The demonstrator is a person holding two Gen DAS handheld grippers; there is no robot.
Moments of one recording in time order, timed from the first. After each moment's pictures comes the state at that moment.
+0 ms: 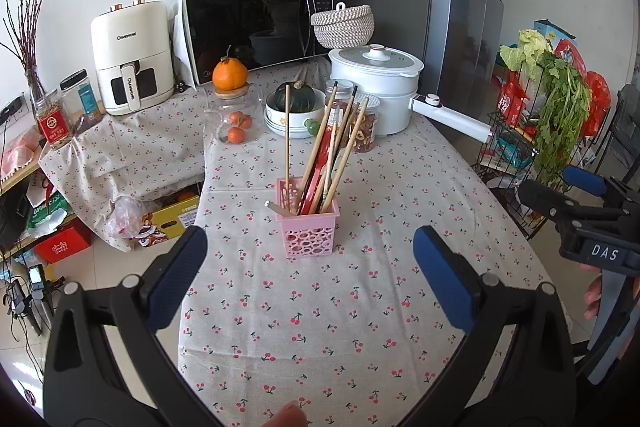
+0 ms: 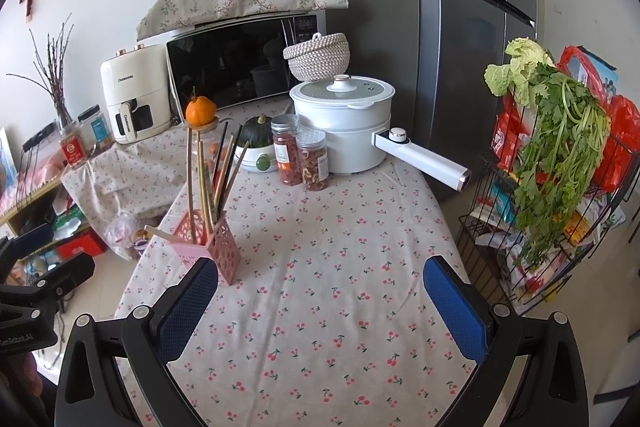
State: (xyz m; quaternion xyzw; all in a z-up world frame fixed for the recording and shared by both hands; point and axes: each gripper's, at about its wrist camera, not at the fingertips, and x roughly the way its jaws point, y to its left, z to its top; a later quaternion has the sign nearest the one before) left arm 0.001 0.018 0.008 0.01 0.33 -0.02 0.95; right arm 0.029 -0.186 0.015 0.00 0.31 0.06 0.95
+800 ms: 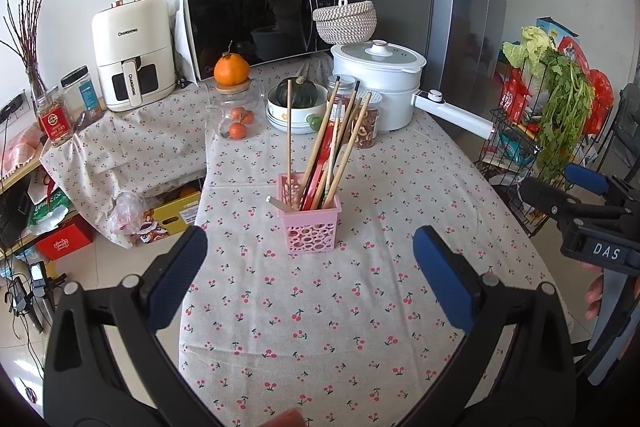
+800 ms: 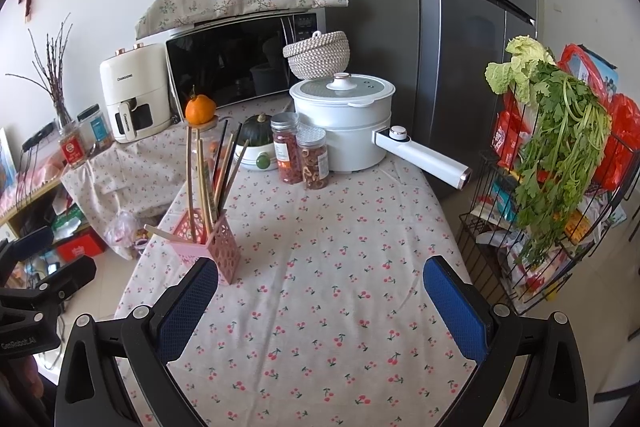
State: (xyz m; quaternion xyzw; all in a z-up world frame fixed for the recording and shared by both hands) left arm 0.002 0.022 0.005 0.01 0.33 -0.02 0.94; right arm 0.030 -0.187 0.013 0.00 0.31 0.06 0.95
